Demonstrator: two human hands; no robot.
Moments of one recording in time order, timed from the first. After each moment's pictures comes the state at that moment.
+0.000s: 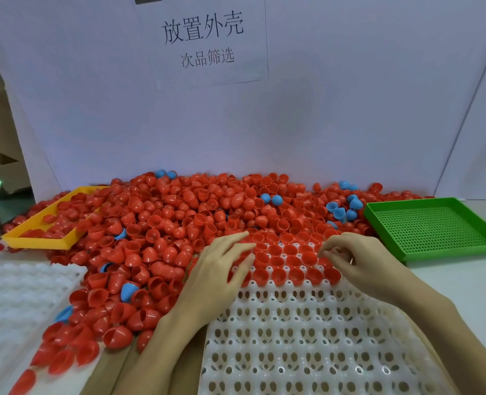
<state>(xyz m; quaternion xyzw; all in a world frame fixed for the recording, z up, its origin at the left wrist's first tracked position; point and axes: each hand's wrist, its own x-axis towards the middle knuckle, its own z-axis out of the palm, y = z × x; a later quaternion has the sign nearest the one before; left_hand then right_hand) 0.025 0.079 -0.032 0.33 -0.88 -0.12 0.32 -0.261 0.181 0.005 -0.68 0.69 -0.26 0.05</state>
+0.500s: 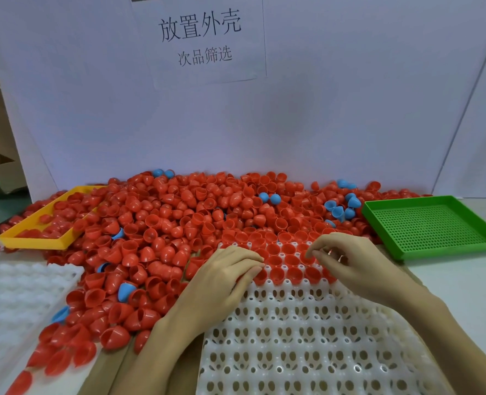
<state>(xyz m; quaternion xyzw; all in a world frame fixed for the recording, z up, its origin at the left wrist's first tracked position) 0.024 0.089 -0.030 0.23 -0.92 -0.10 0.31 -0.245 0.186 0.010 -0.69 0.65 -0.30 0.09</state>
